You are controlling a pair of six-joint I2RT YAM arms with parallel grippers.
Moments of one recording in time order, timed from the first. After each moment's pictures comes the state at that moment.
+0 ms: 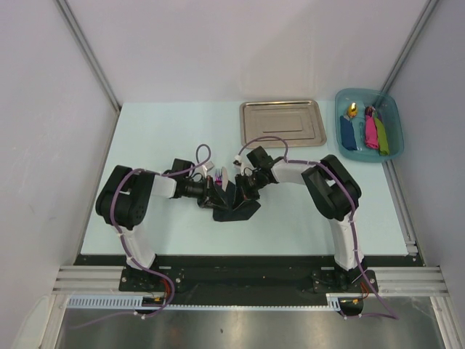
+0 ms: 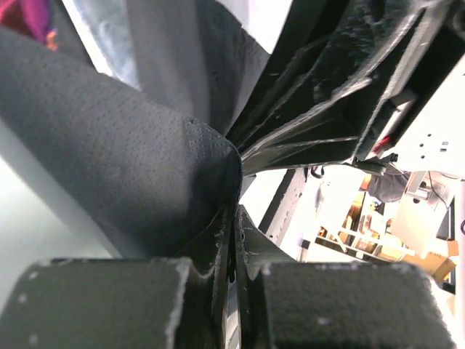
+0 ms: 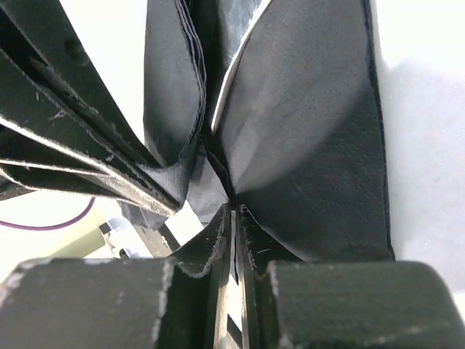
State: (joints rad) left arm -0.27 1.84 0.74 0.08 1.02 -0.53; right arm 0.64 2.10 1.30 -0.30 -0.76 0.44
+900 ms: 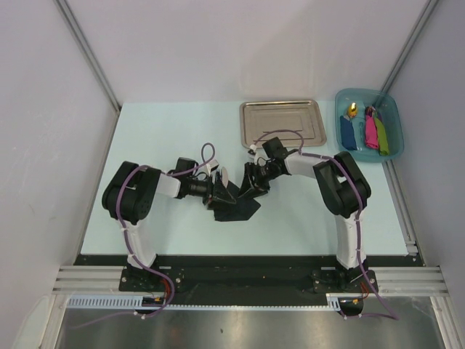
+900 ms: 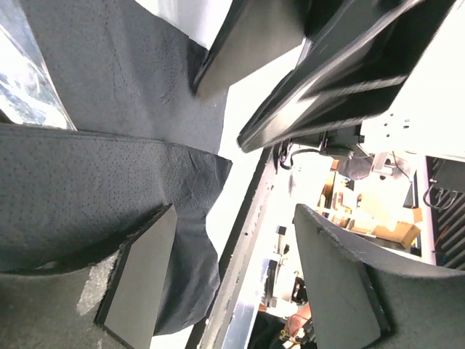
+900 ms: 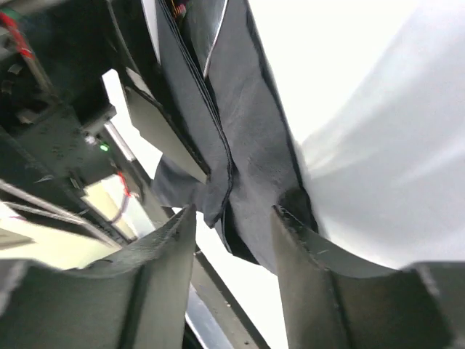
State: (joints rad) left arm -0.30 1.91 0.76 0.23 1.13 -0.63; right arm 0.52 2.08 1.31 -0.34 -0.81 0.45
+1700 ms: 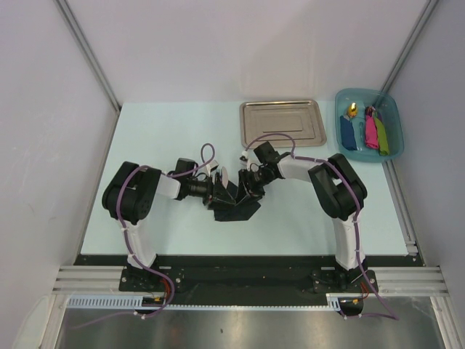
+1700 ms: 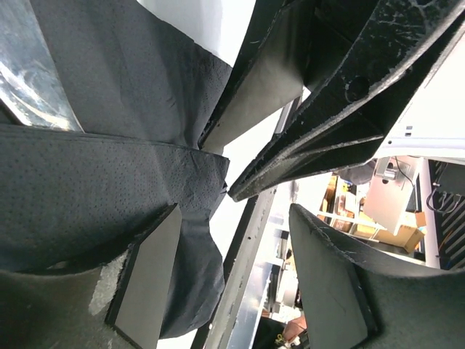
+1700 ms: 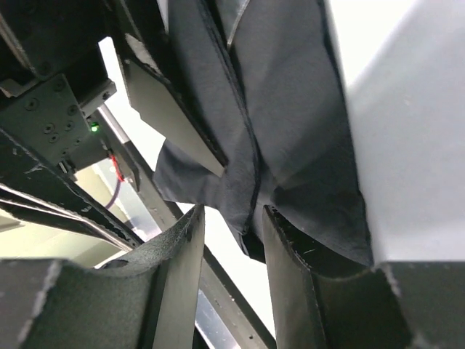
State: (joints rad) left arm -0.30 1.91 0.74 0.29 1.12 -0.66; right arm 0.58 2.07 1.30 -0.36 -0.80 0.45
